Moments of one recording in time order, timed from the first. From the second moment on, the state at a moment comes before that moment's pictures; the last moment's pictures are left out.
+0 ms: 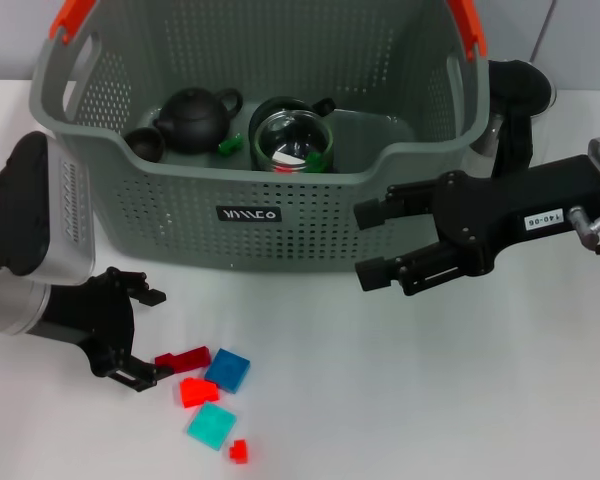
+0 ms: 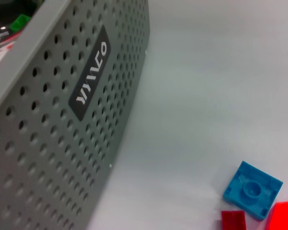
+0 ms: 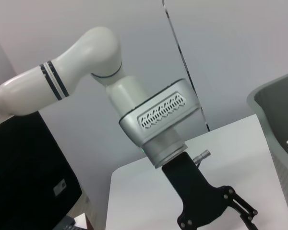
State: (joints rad) left arm -0.37 -2.17 -2.08 -1.25 -0.62 1.49 -1.47; right arm 0.80 2.00 -0.86 -0.62 -1.98 -1.79 1.66
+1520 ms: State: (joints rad) left arm -0.37 -2.17 -2.03 -1.21 -0.61 1.47 -1.48; right arm 0.80 2.01 -0.84 -0.62 -1.97 -1.77 1.66
